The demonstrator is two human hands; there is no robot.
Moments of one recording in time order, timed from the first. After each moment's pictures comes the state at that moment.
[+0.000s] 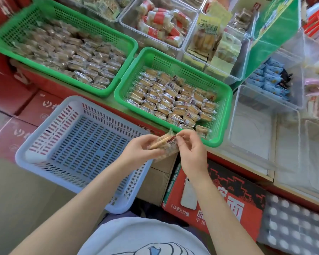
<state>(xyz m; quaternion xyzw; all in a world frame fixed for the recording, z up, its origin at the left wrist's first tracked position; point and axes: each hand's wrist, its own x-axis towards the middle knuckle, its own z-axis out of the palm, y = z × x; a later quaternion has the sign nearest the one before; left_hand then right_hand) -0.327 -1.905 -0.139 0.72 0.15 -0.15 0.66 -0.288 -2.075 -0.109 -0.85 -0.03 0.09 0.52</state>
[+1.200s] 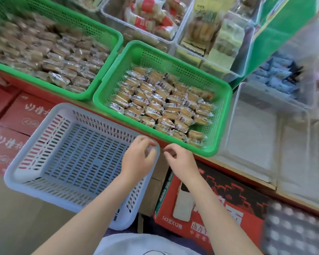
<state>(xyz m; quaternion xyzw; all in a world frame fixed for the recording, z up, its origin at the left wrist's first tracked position) -0.278 -1.958 -0.209 0.89 0.14 -0.01 0.44 -0.225 -2.112 -0.180 -0.90 -0.05 0.29 0.31</state>
